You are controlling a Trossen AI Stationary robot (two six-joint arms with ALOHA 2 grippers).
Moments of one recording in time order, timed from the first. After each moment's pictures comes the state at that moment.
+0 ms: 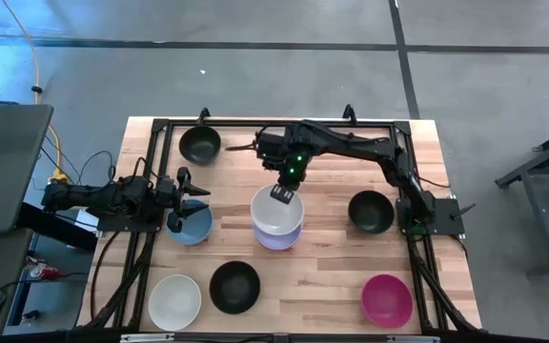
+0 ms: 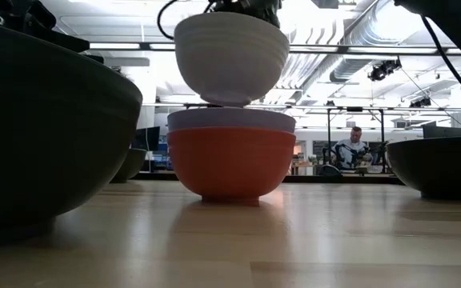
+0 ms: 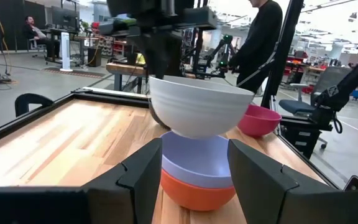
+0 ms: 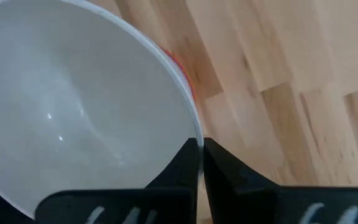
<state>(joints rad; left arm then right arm) 0.05 0.01 0.01 0.02 -0.06 -0.13 -0.13 2.16 2.32 -1.56 -0.19 0.31</state>
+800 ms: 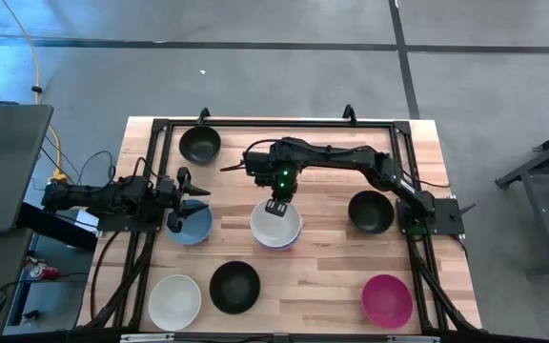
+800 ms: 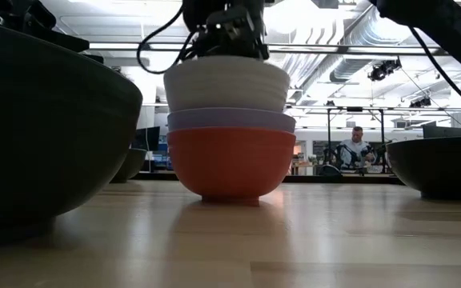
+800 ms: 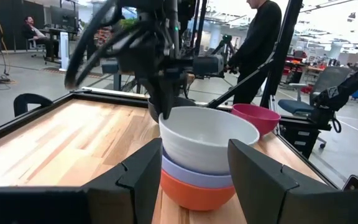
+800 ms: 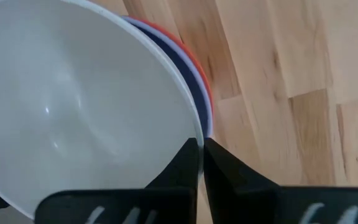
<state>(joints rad) 0.05 0.01 0.01 0.02 -0.06 -0.13 -0.09 2.30 2.32 -1.54 -0.20 0.25</state>
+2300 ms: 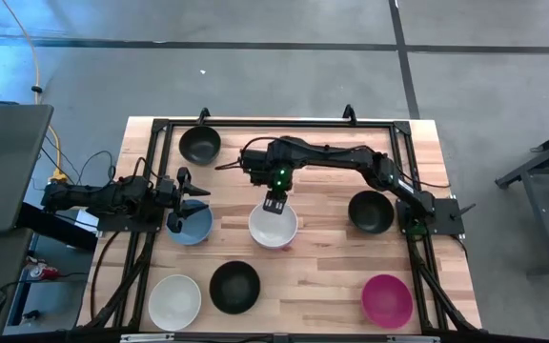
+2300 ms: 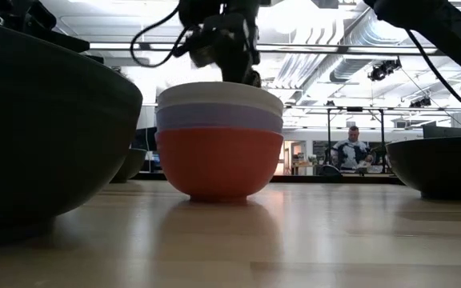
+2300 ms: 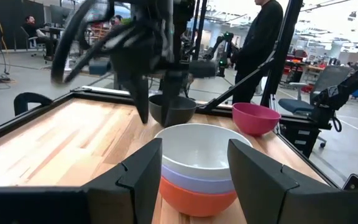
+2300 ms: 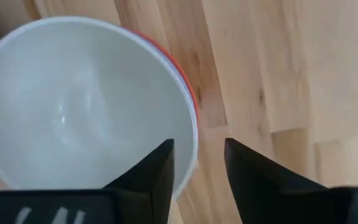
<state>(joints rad) 0.05 0.01 0.01 0.02 -0.06 -0.13 -0.11 2.32 2.36 -1.49 -0.15 0.13</state>
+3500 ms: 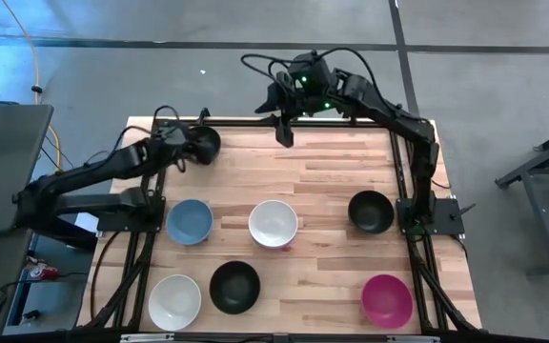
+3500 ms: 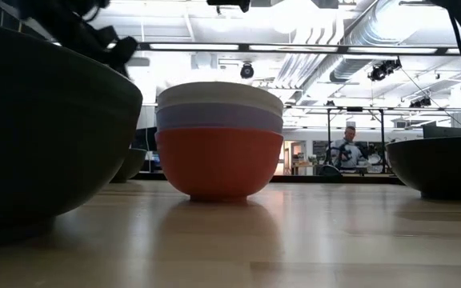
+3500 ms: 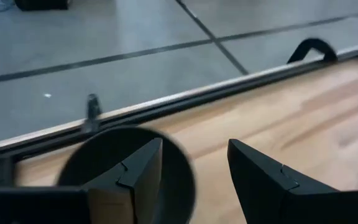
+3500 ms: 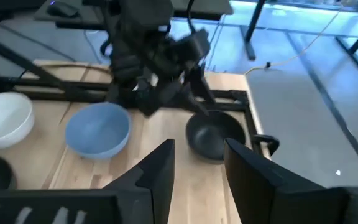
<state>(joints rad) 0.60 0.81 0.64 -0.42 -0.49 -0.45 -0.35 1.94 2.33 -0.88 -0.27 -0.26</state>
